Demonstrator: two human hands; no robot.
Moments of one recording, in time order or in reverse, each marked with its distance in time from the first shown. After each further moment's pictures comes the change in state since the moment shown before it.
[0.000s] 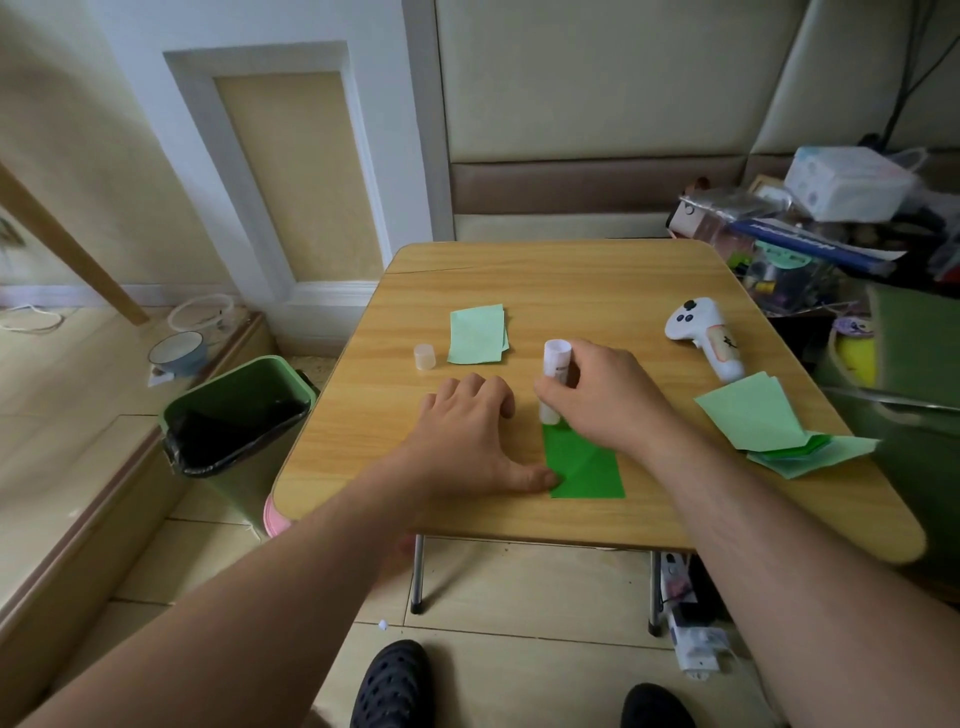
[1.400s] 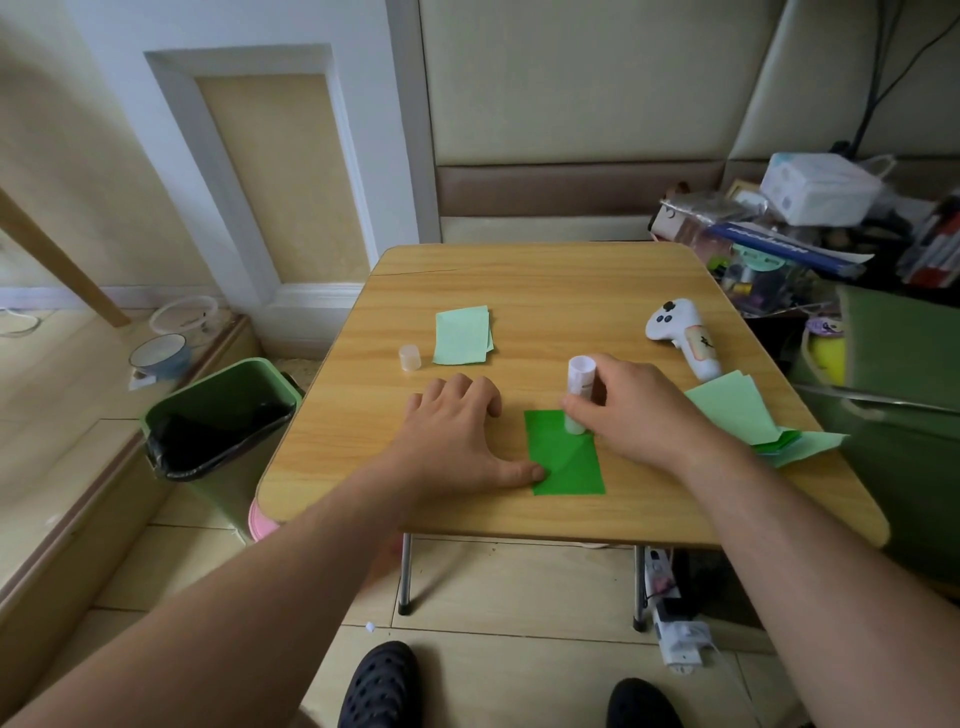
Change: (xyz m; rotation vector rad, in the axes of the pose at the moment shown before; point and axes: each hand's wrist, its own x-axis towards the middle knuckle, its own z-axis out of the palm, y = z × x) left_hand 0.001 0.001 0.005 0.037 0.031 -0.006; right_hand -0.025 0.025 -0.030 -0.134 -0.074 0.018
